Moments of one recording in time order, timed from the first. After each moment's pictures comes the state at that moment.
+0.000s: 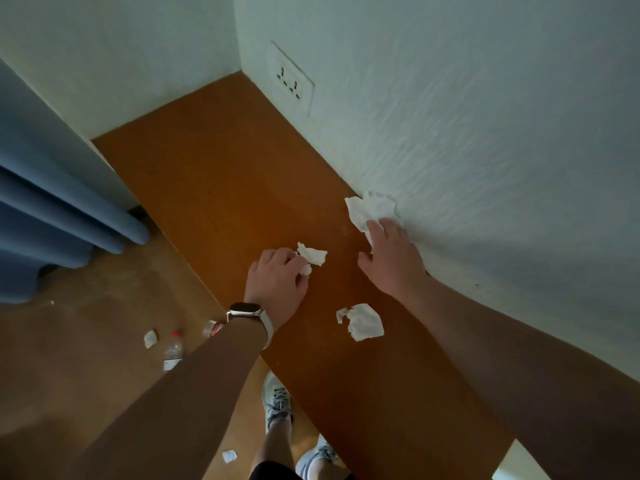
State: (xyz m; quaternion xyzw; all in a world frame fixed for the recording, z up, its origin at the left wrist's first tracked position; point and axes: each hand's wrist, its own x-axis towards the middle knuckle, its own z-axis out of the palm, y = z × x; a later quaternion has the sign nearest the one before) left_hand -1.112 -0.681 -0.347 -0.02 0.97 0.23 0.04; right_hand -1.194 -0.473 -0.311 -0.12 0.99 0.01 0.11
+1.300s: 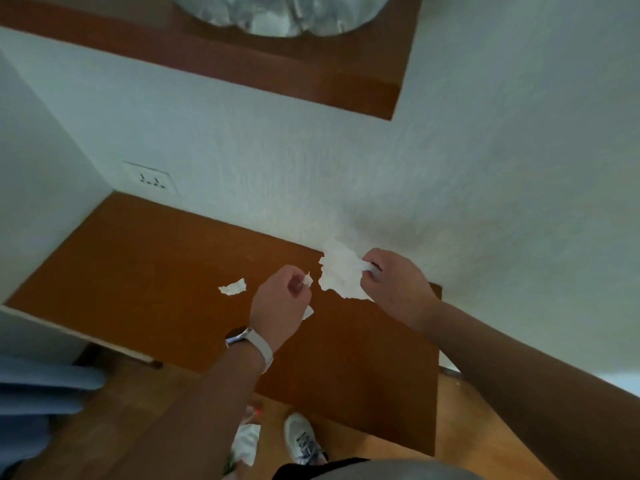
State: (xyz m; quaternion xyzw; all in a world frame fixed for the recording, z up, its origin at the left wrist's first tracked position) left_hand -1.057 -0.570 -0.213 0.11 0.90 0.42 0.09; right_hand -1.007 -0.370 -0.162 0.12 0.96 -0.26 0.02
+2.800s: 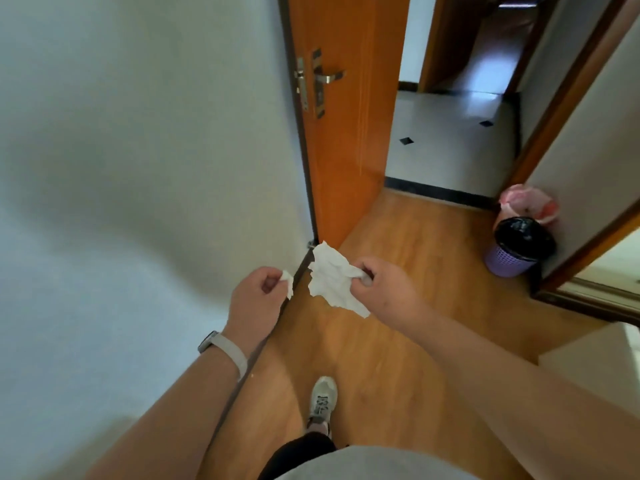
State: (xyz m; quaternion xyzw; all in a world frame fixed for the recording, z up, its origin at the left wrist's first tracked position) left_hand -0.513 -0.055 -0.135 0.63 0.61 0.32 0.35; right_hand -0.295 -0.092 -0.128 0.70 0.58 -0.31 -0.29
